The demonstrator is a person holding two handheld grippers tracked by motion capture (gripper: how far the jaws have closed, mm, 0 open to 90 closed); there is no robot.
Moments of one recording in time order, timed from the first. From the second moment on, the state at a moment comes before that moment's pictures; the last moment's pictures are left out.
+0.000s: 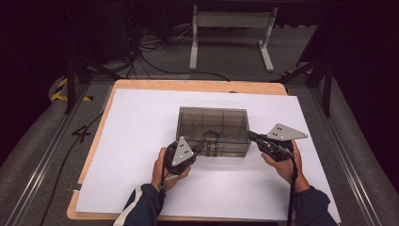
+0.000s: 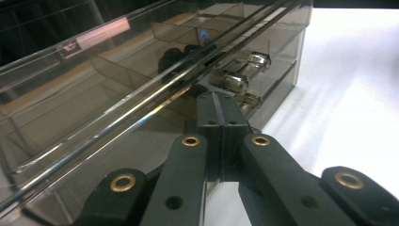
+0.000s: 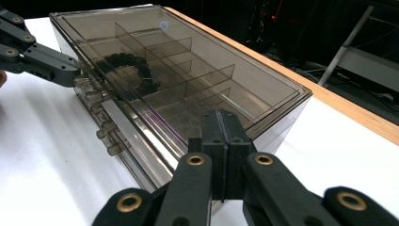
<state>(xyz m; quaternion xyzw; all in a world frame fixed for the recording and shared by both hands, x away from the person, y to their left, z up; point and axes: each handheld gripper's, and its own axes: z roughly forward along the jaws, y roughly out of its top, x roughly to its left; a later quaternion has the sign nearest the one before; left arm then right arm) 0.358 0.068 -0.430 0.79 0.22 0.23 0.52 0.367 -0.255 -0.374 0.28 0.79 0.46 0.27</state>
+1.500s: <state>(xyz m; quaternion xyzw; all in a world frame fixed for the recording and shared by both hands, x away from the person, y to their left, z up) 0.338 0.118 -0.413 0.81 0.21 0.26 0.49 0.355 -0.251 -0.370 0.27 0.80 0.45 0.30</state>
